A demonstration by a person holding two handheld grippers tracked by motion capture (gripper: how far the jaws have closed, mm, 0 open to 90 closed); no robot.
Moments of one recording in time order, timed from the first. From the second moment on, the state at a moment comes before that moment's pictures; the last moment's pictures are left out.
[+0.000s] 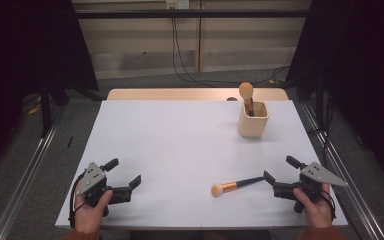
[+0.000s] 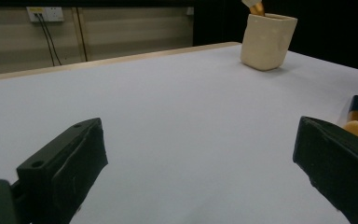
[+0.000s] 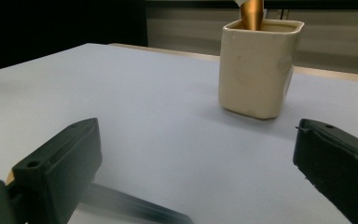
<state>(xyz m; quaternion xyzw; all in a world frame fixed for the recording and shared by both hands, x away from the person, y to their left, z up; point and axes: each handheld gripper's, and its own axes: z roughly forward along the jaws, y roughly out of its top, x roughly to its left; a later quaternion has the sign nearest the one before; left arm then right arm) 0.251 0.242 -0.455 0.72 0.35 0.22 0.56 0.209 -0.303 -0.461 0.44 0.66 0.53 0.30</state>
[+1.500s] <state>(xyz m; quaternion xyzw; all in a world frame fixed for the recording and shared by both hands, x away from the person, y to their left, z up) 0.253 0.244 -0.456 0.72 0.36 0.22 0.55 0.262 -0.257 -0.441 0.38 0.73 0.52 0.21</state>
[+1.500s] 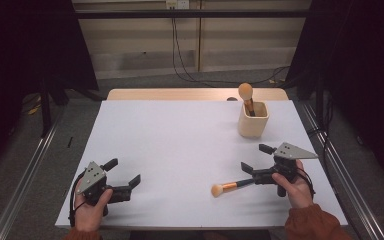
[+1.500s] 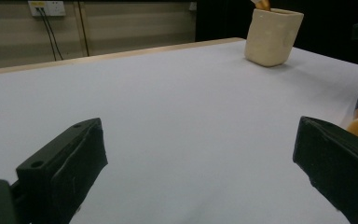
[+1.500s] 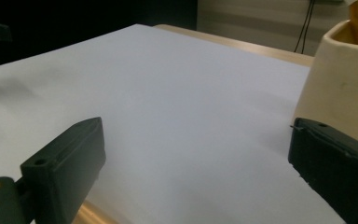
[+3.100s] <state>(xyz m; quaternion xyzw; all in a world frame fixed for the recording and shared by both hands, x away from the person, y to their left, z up) 0.255 0.243 -0.457 0.72 0.35 0.22 0.55 0.305 -0.223 -0.427 0.25 0.93 0.28 0.03</state>
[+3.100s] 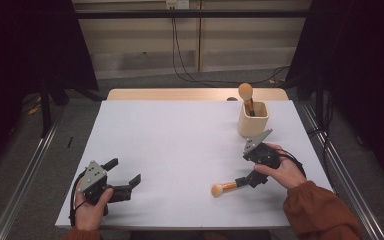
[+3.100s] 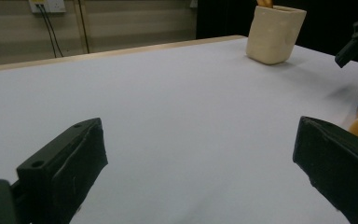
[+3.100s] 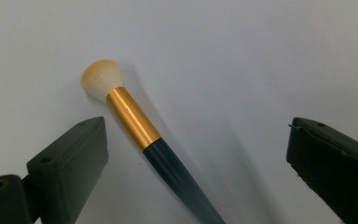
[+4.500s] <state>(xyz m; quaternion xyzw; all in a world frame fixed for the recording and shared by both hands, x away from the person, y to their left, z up) 0.256 0.241 -0.458 0.73 0.35 0.22 0.54 0.297 -0.165 -0.451 0.11 0.98 0.14 0.00</state>
